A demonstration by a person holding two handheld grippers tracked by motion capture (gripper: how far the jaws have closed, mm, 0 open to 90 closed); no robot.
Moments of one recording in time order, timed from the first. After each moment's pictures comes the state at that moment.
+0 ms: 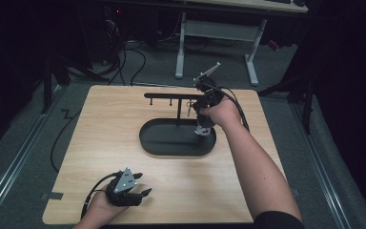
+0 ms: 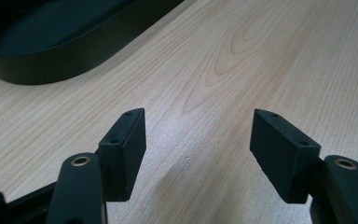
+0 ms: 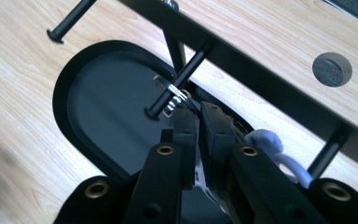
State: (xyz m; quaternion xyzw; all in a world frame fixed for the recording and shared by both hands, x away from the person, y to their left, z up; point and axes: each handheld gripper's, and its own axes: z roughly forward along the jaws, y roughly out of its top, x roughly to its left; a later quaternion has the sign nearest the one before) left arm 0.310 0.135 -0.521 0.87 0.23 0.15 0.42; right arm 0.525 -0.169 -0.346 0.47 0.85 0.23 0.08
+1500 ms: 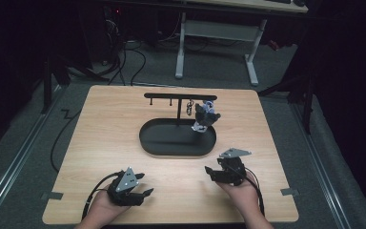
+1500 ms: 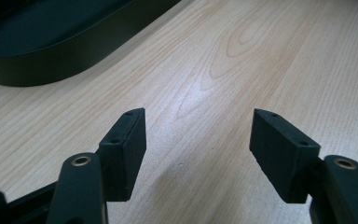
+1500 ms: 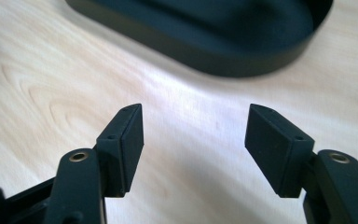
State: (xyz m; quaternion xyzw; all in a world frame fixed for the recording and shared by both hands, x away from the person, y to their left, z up) left arm 0.311 0.130 -0.522 0.87 0.23 0.14 0.42; right arm 0.335 -0.237 -0.489 0.47 0.80 0.33 0.16
